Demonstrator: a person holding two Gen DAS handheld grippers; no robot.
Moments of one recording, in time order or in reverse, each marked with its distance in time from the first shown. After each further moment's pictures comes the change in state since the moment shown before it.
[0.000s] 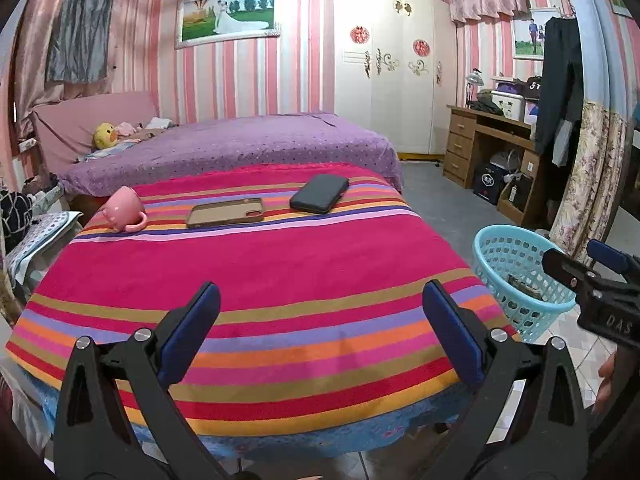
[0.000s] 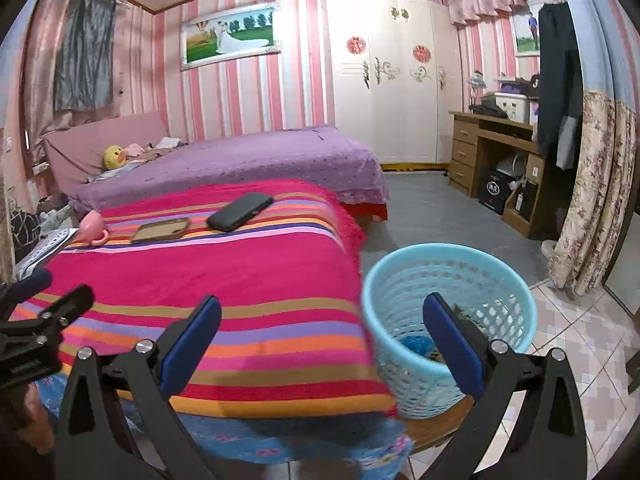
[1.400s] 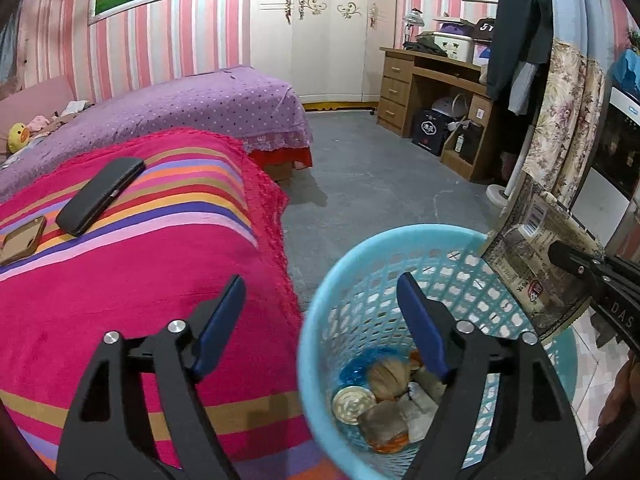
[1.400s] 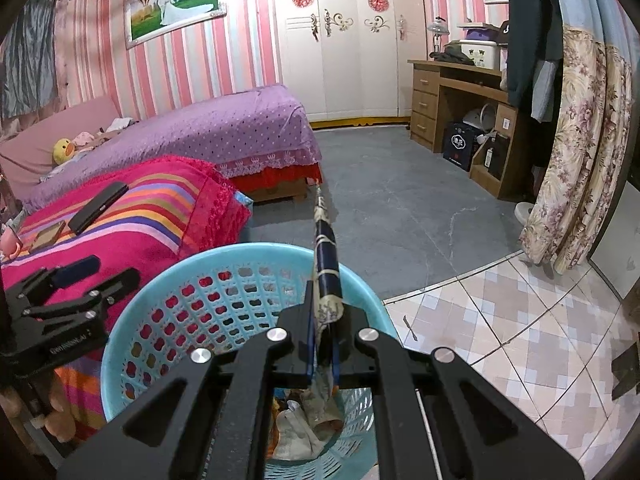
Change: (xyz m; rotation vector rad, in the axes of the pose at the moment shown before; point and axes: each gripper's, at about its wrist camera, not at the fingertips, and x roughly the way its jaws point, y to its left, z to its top) left arm 0.214 -0.241 0.035 0.085 0.192 -0.200; right arm 0.156 -0.243 0.026 0.083 0.190 -0.090
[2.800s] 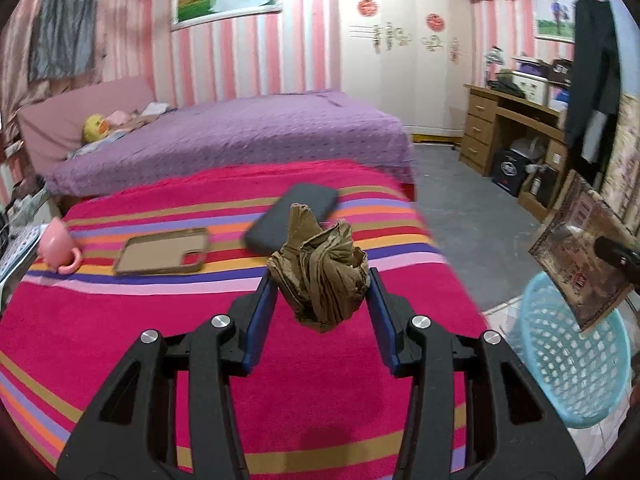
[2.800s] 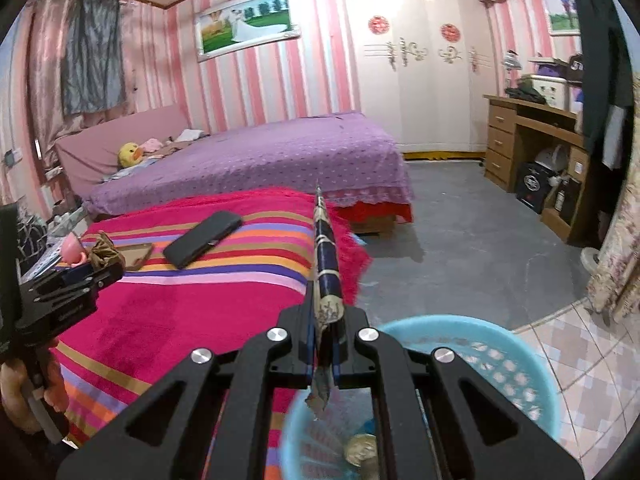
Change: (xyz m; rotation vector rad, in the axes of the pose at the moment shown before) left arm -0.075 0.169 0.015 -0.094 -0.096 0.228; right arm -0.020 0.122 0.035 -0.077 -0.096 0.195
